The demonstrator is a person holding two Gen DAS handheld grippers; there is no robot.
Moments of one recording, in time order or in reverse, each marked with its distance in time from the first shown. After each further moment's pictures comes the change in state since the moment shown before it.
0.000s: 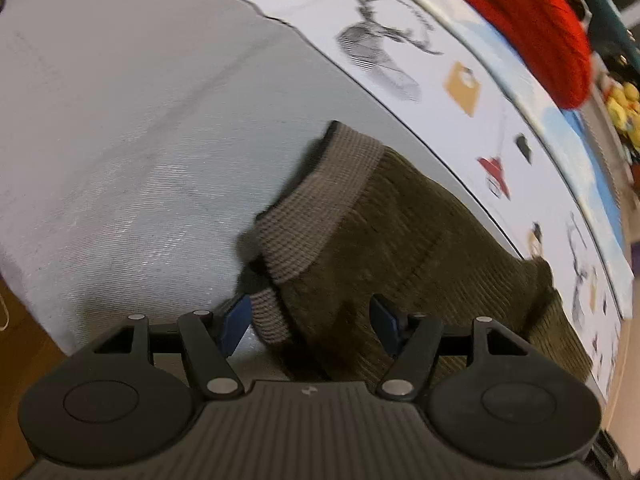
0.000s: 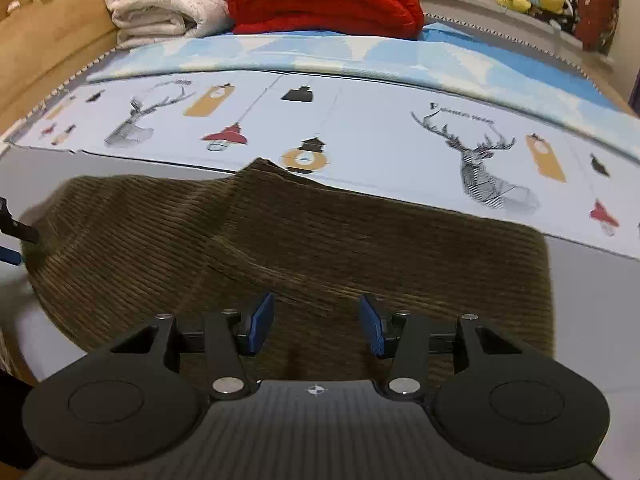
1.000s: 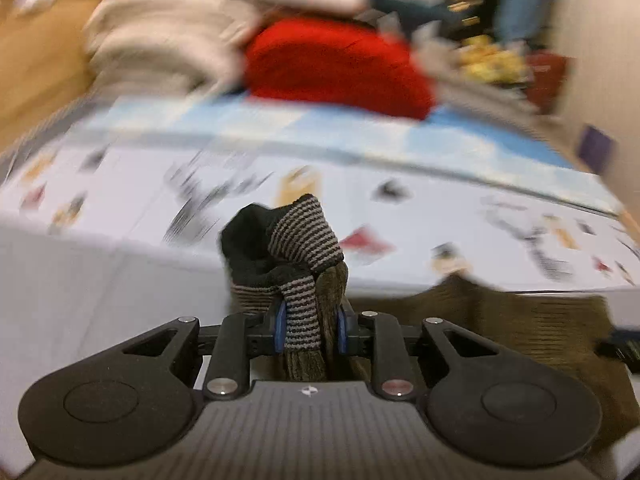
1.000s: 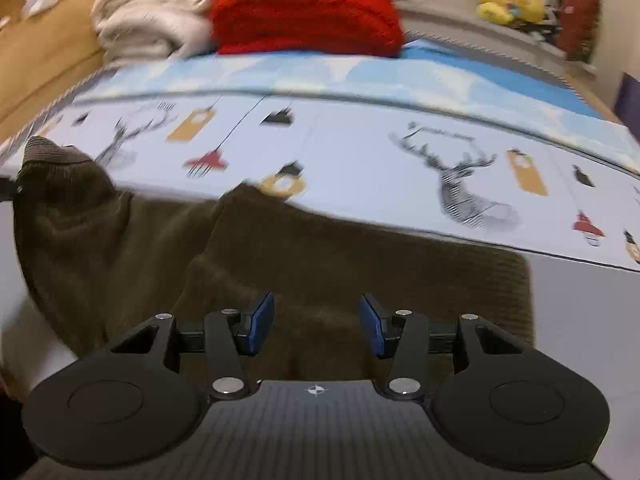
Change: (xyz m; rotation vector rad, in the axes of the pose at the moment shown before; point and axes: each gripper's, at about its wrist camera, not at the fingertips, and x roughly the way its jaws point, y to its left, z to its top) left arm -0.048 -0.140 -0.064 0.637 -0.526 -0.068; right arm -0.013 -0.017 0.007 0.078 -0.093 -0.051
